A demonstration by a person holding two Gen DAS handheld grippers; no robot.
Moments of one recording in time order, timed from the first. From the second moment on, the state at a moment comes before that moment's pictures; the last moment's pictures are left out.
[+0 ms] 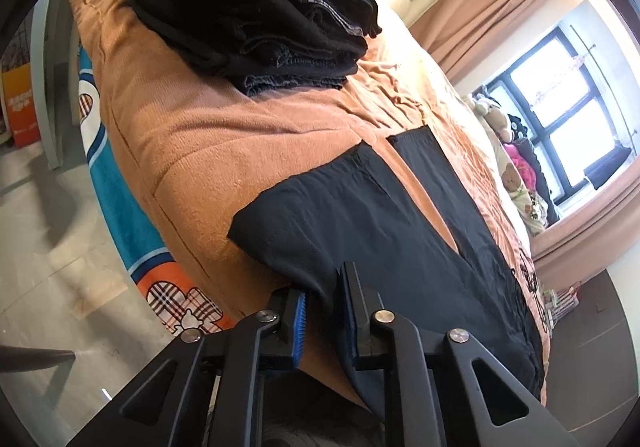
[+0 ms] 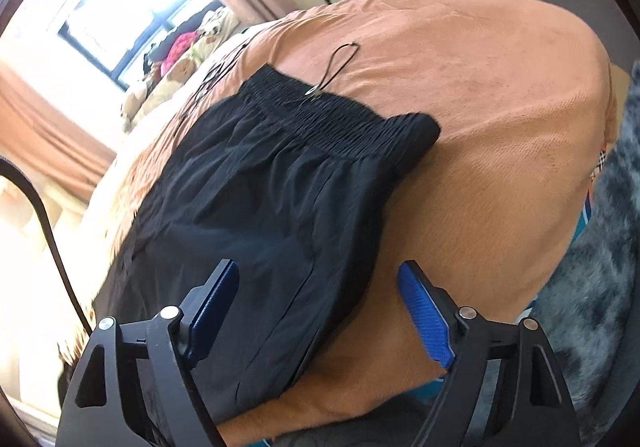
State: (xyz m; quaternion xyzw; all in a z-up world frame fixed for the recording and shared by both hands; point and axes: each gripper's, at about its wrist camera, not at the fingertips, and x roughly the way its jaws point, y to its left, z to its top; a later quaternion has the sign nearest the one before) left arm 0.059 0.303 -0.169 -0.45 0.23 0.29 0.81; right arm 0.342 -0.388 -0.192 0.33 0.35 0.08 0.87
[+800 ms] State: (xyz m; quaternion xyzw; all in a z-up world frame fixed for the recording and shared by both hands) left arm 0.114 0.321 -0.058 -0.41 0.15 0.26 0.86; right arm 0.374 -0.409 -0.142 0.40 0.26 0.12 0.87
